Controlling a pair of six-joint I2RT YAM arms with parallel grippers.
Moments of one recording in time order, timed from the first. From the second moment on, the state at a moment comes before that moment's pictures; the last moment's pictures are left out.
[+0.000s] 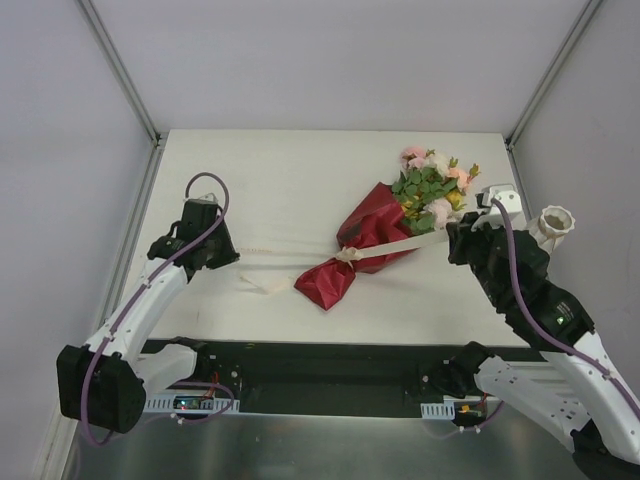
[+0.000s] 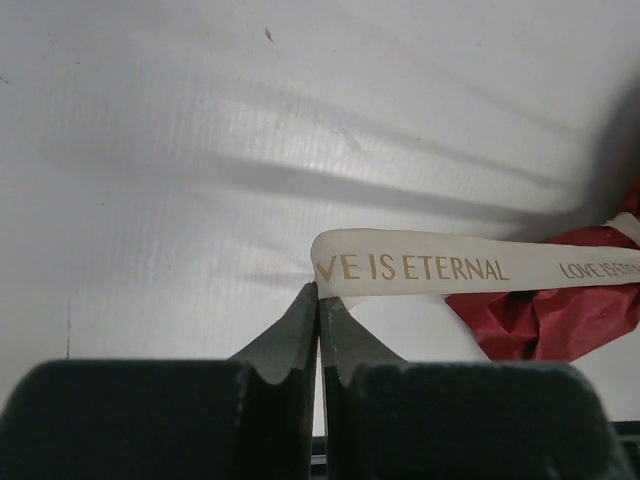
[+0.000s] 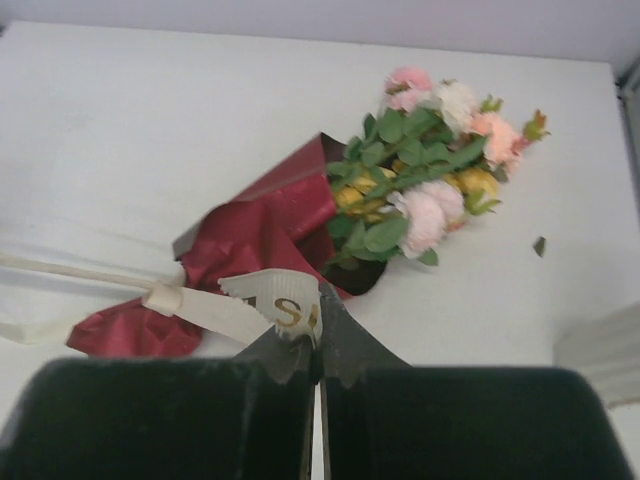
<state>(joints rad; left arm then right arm) -0.23 1.08 0.80 -0.67 0.02 -0.55 0.70 0.65 1.05 -0.63 0.44 0.18</state>
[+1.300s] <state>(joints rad) -0.22 0.85 1.24 -0.73 -0.10 -0.50 0.70 0.29 1.09 -1.00 0.61 0.20</state>
